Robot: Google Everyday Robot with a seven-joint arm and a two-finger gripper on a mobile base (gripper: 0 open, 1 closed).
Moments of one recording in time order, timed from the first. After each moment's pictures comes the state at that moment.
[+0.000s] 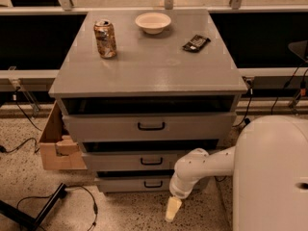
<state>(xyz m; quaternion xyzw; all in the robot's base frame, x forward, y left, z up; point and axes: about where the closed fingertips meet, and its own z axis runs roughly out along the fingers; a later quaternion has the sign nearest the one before) 0.477 -0.094 0.350 -0.59 0.80 0.10 0.05</state>
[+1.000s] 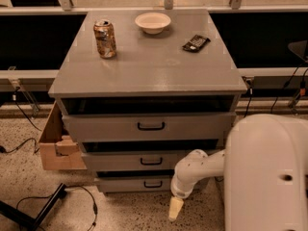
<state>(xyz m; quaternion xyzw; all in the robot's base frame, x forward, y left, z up) 0.488 -0.102 0.330 -0.61 0.79 0.07 0.06</state>
